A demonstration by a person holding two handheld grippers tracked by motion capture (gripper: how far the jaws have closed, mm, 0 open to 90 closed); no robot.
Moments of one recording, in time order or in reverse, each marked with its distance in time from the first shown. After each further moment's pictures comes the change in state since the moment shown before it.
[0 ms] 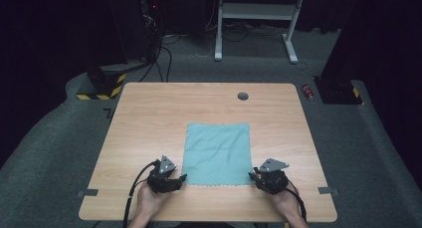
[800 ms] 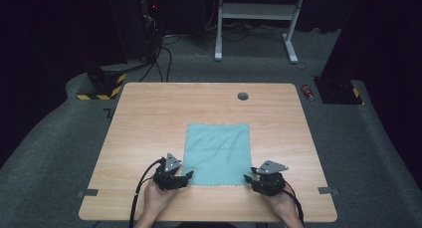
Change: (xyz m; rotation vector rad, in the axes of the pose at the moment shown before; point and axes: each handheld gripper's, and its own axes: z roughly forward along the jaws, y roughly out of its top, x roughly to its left) left arm -0.002 0.004 0.019 -0.045 0.005 0.011; right arm 0.006 -0.006 0.006 -0.052 0.036 0.019
